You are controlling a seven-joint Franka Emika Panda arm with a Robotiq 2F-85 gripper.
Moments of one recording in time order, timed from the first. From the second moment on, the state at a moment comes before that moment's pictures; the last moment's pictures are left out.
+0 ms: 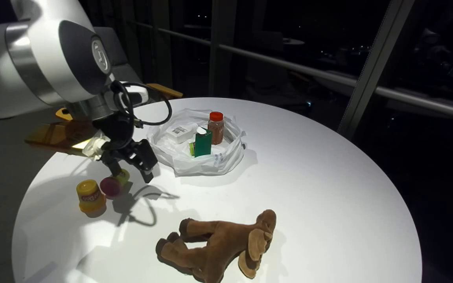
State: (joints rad) arm 0.40 0.42 -0.15 -2.42 -0.61 2.91 0.70
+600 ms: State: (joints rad) arm 0.45 0.46 -0.13 -2.36 -0.62 2.96 0.73
